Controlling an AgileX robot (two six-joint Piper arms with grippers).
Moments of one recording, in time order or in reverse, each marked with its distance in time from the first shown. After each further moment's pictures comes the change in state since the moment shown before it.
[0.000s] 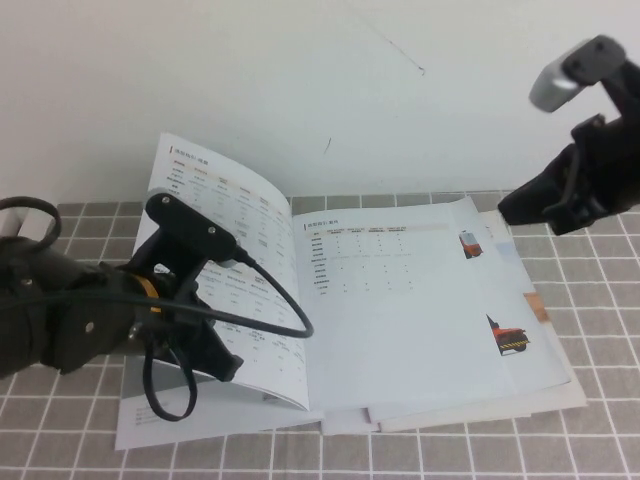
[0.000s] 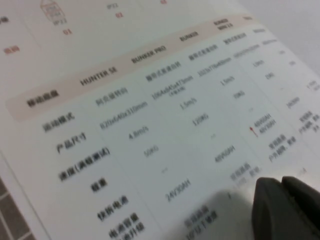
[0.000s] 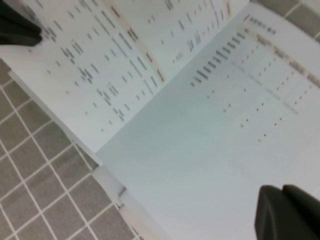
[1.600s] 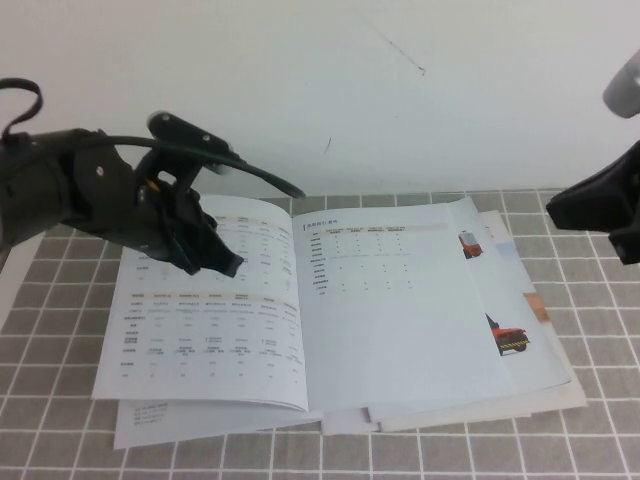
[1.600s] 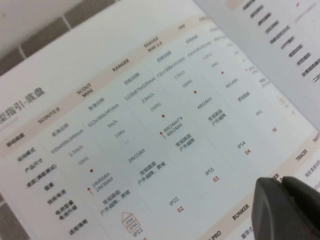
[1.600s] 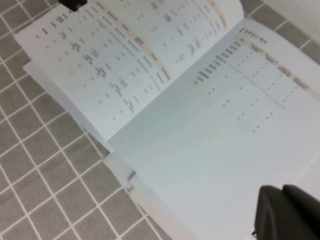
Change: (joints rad) right arm 0.000 -0.269 0.138 -0.037 -0.008 0.023; left arm 0.181 0.279 -0.377 -0.373 0.124 0.409
